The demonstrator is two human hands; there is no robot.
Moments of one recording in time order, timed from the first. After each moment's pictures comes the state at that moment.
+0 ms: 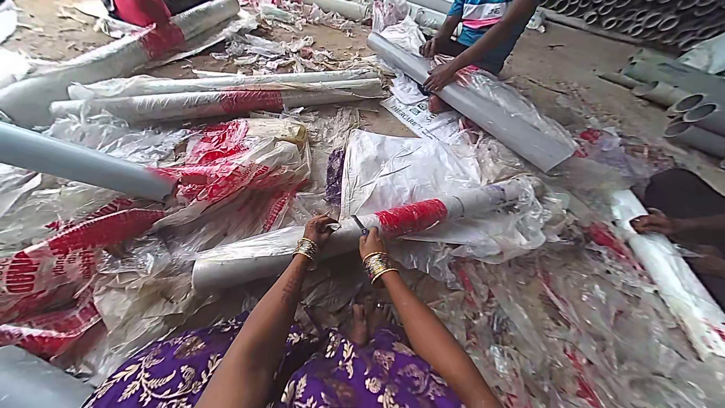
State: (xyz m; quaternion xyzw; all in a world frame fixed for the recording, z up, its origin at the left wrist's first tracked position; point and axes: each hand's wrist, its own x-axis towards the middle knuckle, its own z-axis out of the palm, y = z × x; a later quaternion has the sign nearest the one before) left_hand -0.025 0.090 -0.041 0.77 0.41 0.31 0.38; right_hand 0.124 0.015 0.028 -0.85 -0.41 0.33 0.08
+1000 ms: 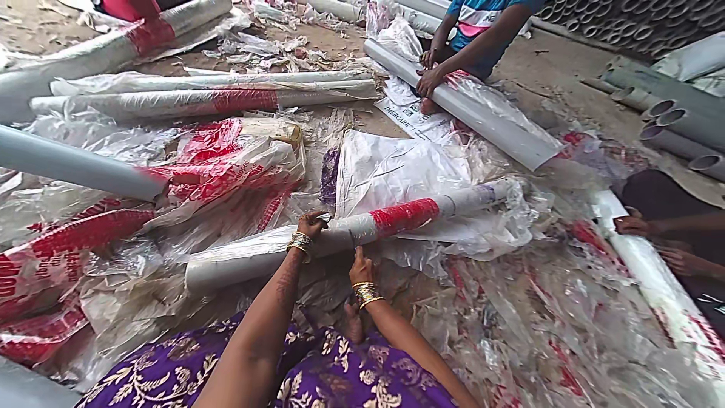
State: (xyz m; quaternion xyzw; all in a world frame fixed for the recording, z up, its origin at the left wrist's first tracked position) left_hand -0.020 0.100 -0.041 0.61 0.48 0.34 0.53; right_hand 0.101 -0.037 -0.021 -0.85 -0.46 0.24 0.02
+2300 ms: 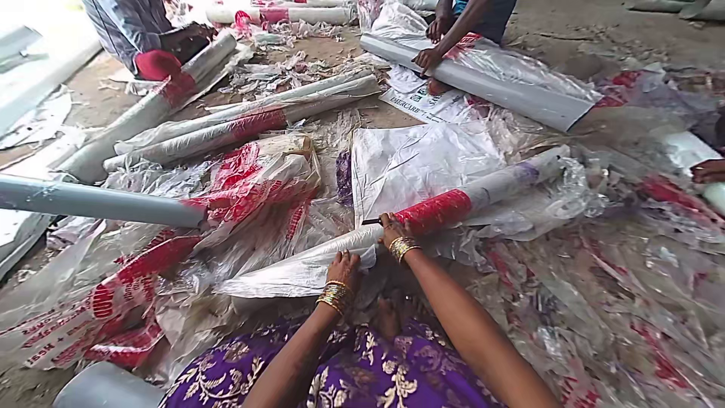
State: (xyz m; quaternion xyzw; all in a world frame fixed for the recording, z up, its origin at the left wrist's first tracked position) left_hand -0.021 -0.007 0.032 0.79 0.50 -0.16 0.31; right_hand 0.160 0.022 0.013 -0.77 -0.57 0.29 -0.03
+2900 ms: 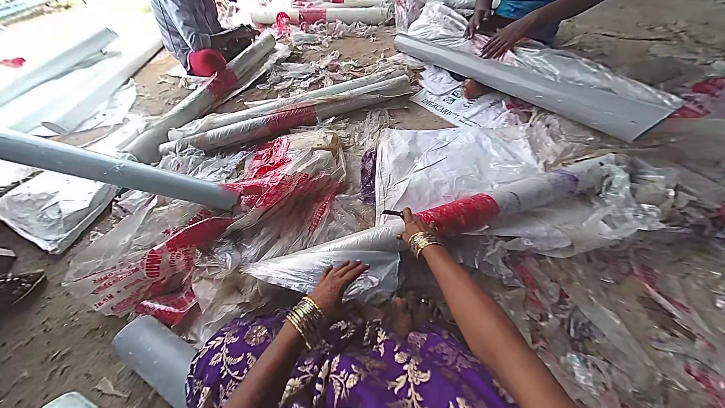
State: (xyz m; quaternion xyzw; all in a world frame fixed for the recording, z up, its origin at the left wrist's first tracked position) left_hand -0.117 -0.041 0.067 0.84 0.39 0.01 0.38; right_hand 0.158 0.034 0.025 -0.79 -0.55 0.28 -0.04
